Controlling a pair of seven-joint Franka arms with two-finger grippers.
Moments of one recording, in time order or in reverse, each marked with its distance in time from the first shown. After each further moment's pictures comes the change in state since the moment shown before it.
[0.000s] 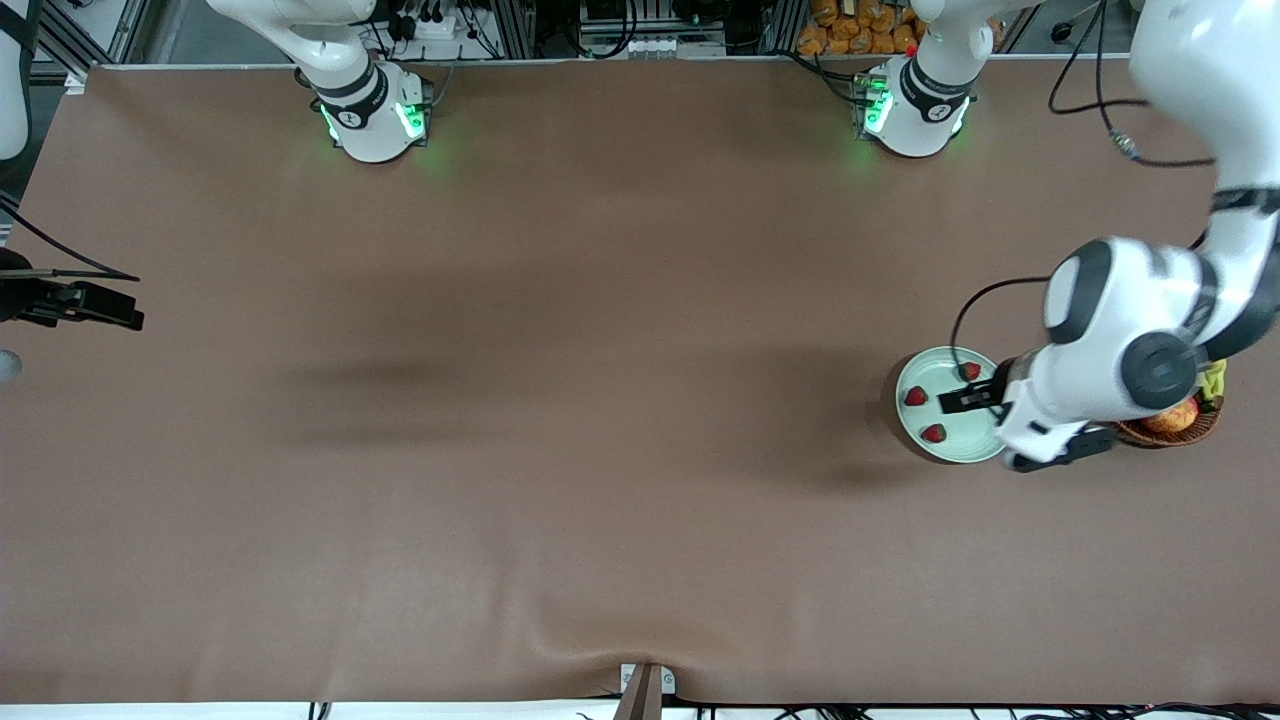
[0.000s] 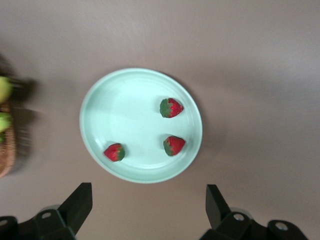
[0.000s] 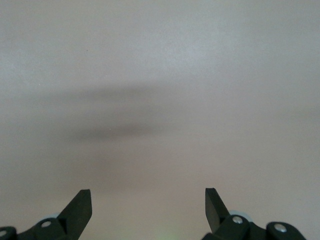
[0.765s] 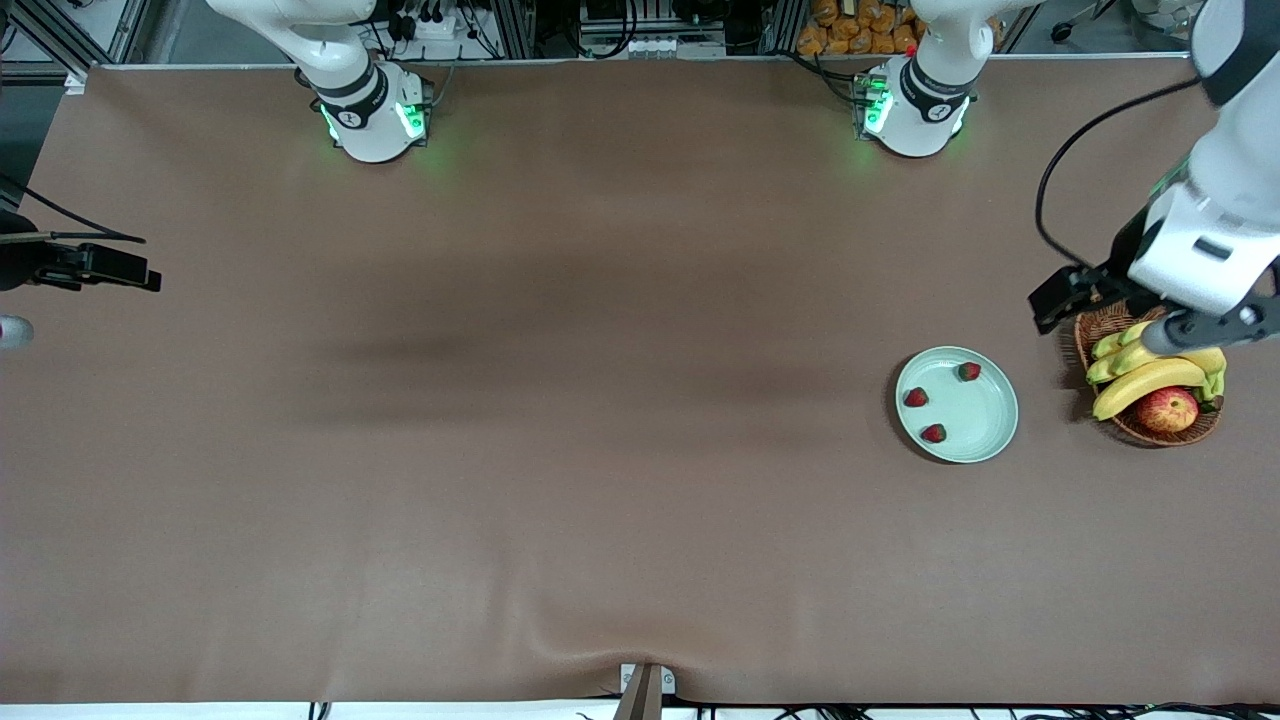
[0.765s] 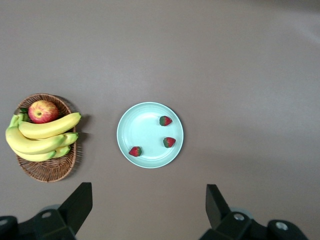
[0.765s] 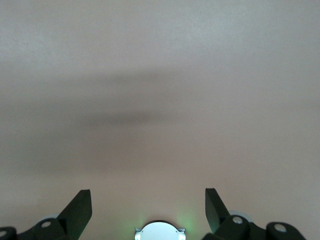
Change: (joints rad) left arm 0.014 -0.298 -0.035 0.162 -0.062 -0.183 0.146; right arm 0.007 -0.029 -0.007 0.021 0.085 -0.128 0.001
